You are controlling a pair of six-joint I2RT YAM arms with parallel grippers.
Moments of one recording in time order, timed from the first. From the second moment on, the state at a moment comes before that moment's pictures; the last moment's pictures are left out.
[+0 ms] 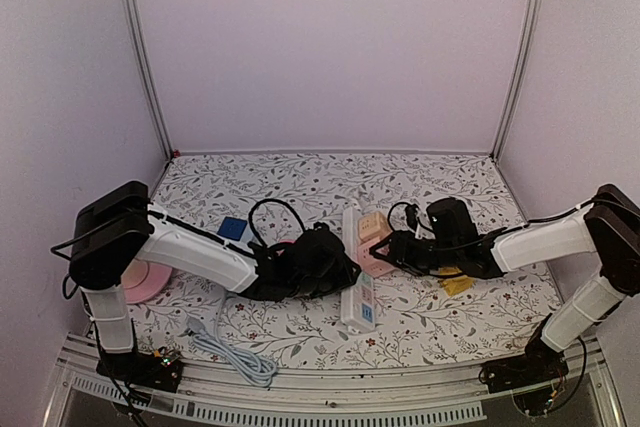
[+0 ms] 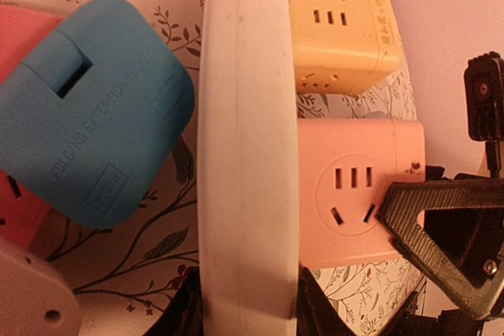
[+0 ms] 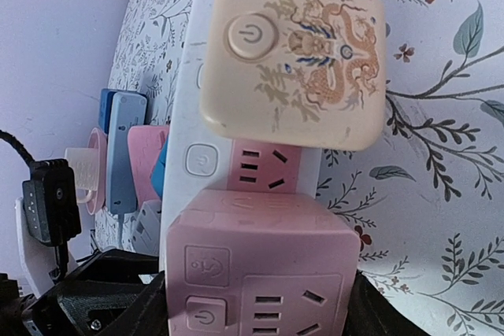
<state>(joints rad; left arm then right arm) -1.16 1.92 1.04 0.21 -0.28 -1.21 0.73 1.54 0.61 0.31 -0.23 0.91</state>
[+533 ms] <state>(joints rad) -1.18 1.92 1.07 0.16 -0.28 -1.23 0.72 1.48 0.61 0.22 -0.26 0.87</state>
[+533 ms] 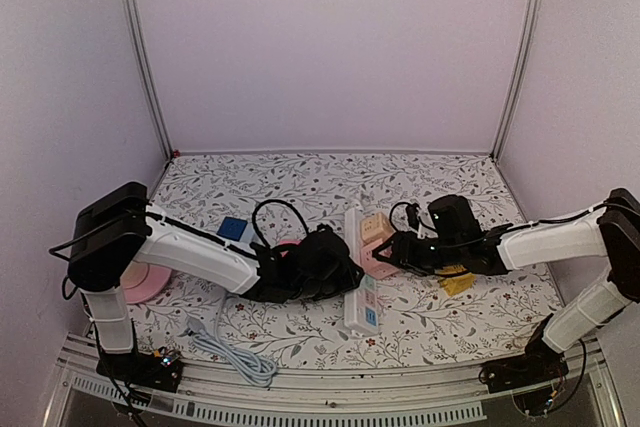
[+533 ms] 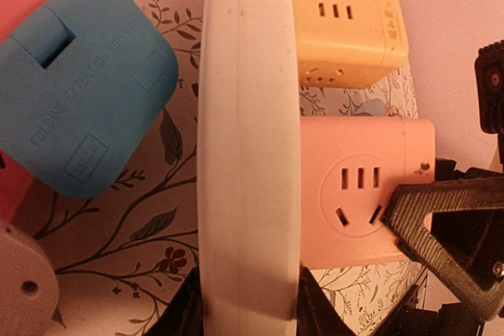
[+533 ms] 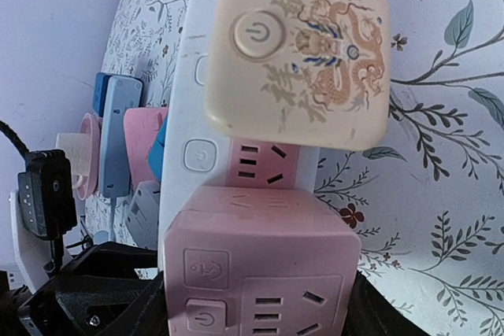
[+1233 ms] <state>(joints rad) -1.19 1.92 1.07 0.17 -0.28 -1.24 0.68 1.39 0.59 0.14 -0.29 0.81</state>
